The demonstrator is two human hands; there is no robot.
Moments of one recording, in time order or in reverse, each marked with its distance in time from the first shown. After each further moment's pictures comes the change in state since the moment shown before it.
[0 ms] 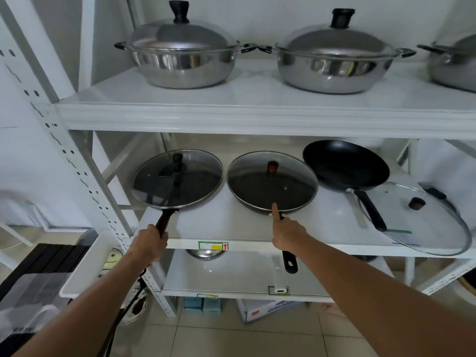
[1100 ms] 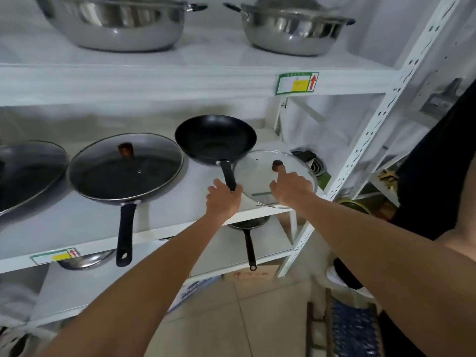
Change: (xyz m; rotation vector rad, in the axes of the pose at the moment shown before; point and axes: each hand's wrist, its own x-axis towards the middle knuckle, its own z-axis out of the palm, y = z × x) left_hand -0.191 0.467 0.181 -0.470 -0.303 0.376; right_hand -0.061 0.358 -0.056 0.030 0.252 0.428
